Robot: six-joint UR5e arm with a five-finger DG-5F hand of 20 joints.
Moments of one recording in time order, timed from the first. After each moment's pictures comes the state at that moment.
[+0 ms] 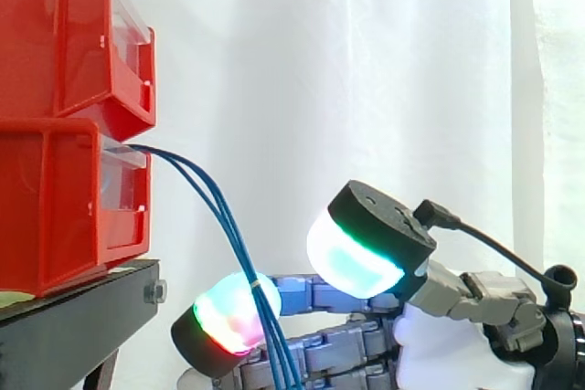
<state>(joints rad) 0.11 -2.45 -1.31 -2.30 -1.42 -0.06</state>
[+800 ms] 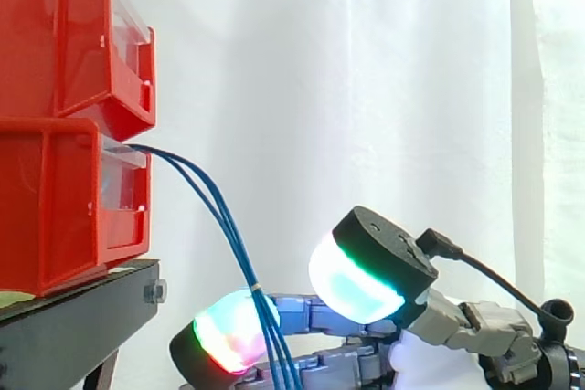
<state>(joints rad) 0.10 -2.50 -1.30 -2.20 -1.43 -0.03</state>
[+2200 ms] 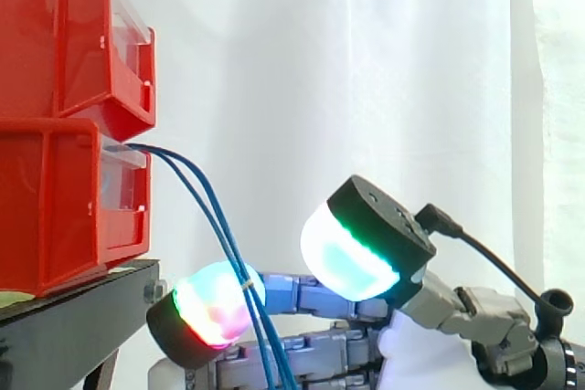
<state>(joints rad) 0.12 -2.51 -1.28 -2.16 -1.44 -0.04</state>
